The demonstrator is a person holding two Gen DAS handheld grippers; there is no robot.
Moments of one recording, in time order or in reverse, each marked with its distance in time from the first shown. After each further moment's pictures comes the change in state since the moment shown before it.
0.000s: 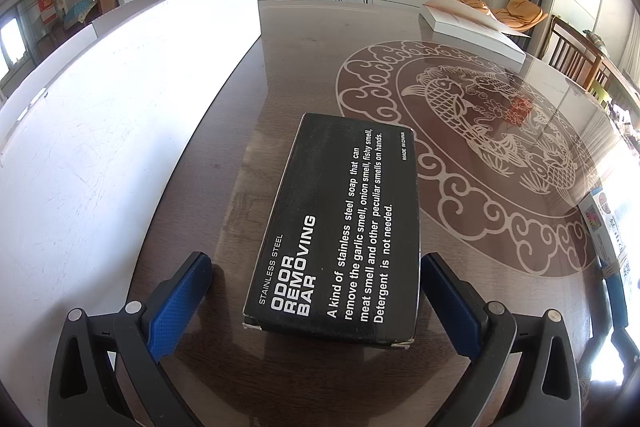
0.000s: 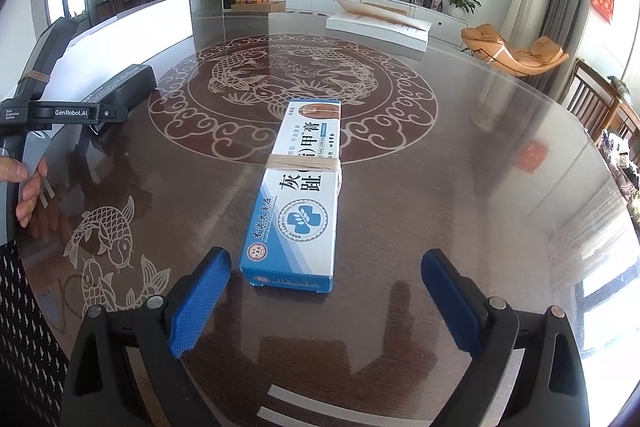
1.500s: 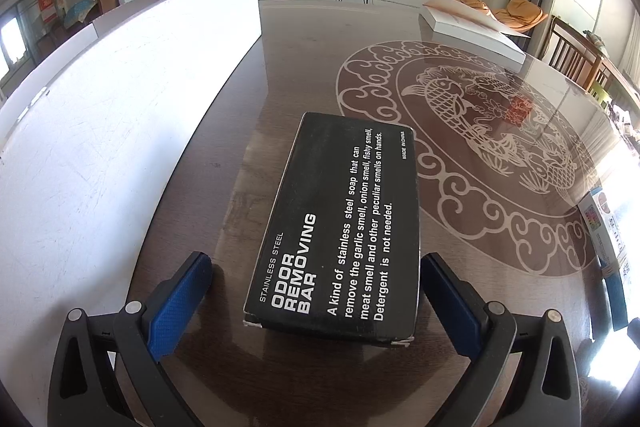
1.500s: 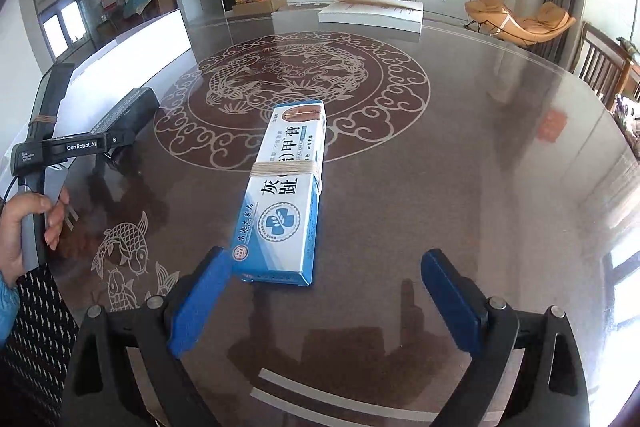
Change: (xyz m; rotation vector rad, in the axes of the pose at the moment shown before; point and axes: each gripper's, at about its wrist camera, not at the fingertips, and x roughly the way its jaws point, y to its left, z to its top) left arm 0.001 -0.001 0.001 0.001 0.000 0.002; right arm -0.008 -0.031 0.007 0.089 0.041 0.099
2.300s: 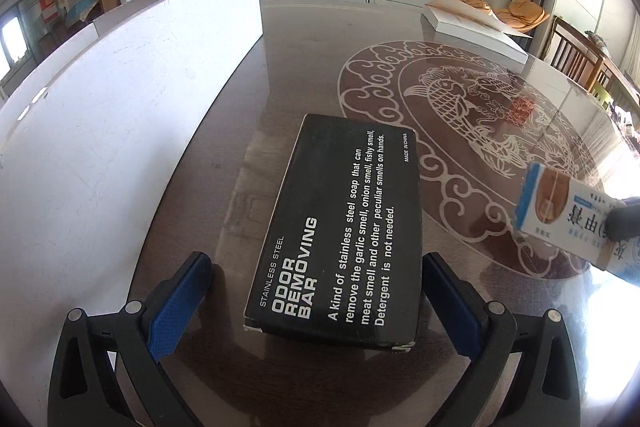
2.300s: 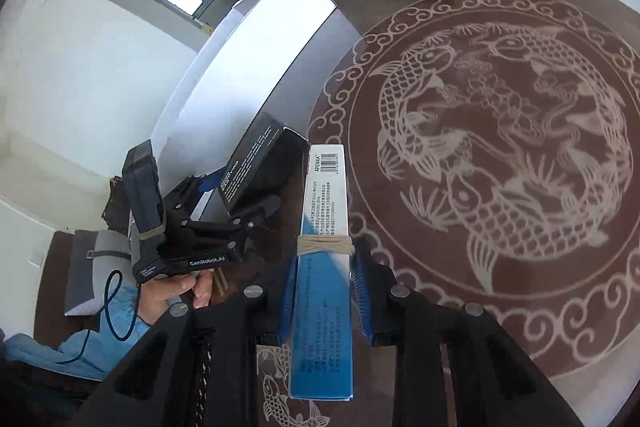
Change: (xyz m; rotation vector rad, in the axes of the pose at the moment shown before) left arm 0.000 0.001 0.000 -0.005 0.001 0.002; right arm 0.124 0.048 0.149 0.054 0.354 0.749
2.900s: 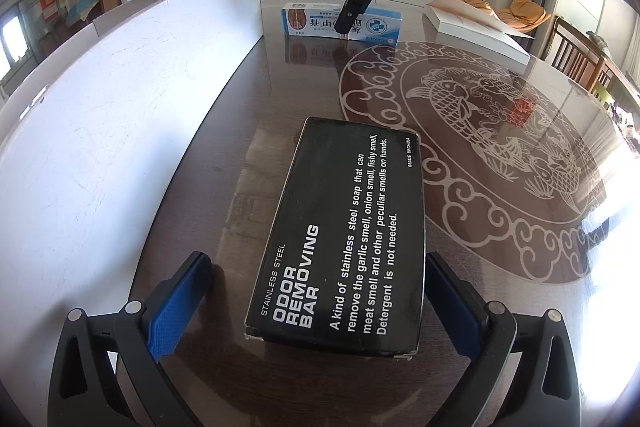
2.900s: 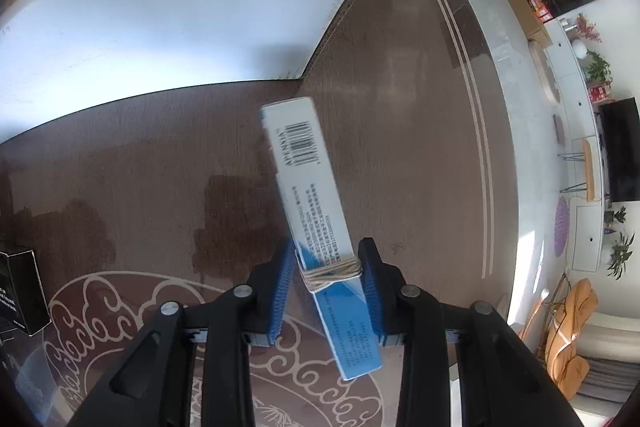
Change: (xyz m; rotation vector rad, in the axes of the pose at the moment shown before) left arm 0.002 -0.001 0.003 -0.002 0.003 0.003; right arm 0.215 0.092 0.276 -0.986 0.487 -0.746
